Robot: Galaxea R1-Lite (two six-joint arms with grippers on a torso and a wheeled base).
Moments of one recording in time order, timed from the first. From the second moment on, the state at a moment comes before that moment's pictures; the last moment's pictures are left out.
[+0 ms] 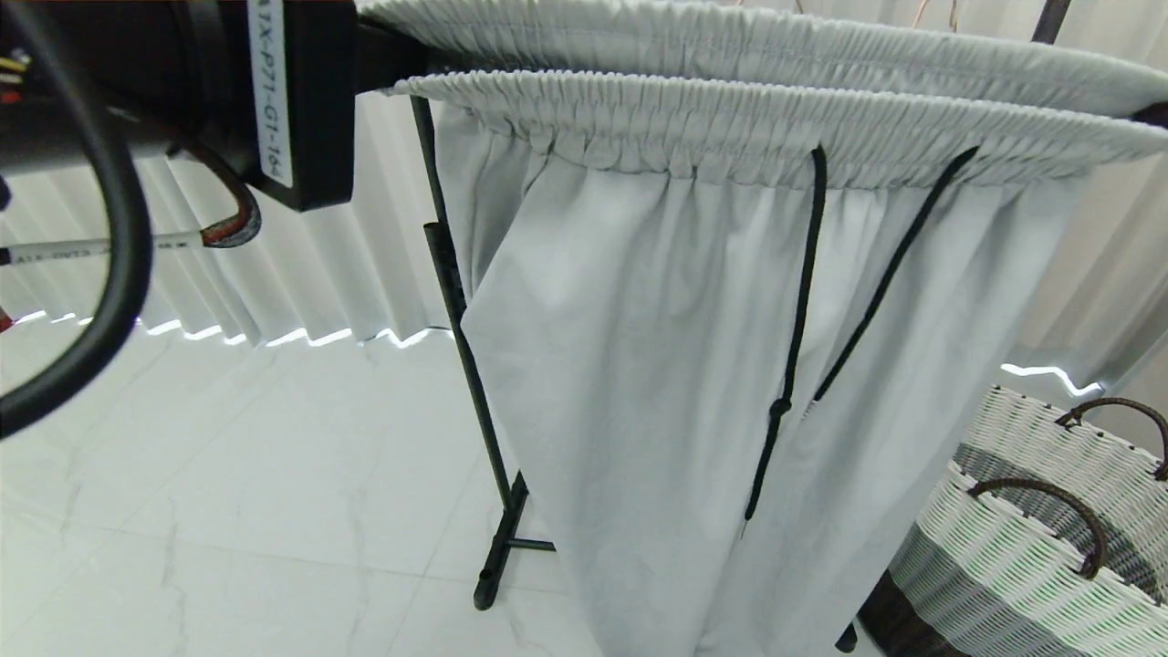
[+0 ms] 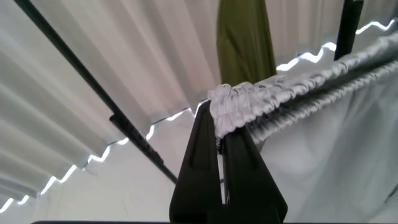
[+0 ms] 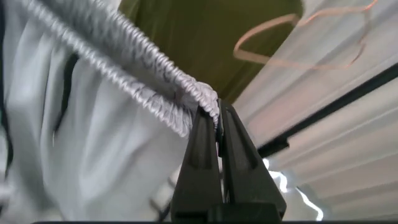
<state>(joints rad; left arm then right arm) -0.97 1.37 -1.49 0.18 0.56 0.38 0.98 1.17 -1.53 0.51 -0.51 -0.44</state>
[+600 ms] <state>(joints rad) -0.96 1.42 -1.55 0.16 0.59 0.38 1.22 1.10 -1.59 0.69 -0.52 -0.44</state>
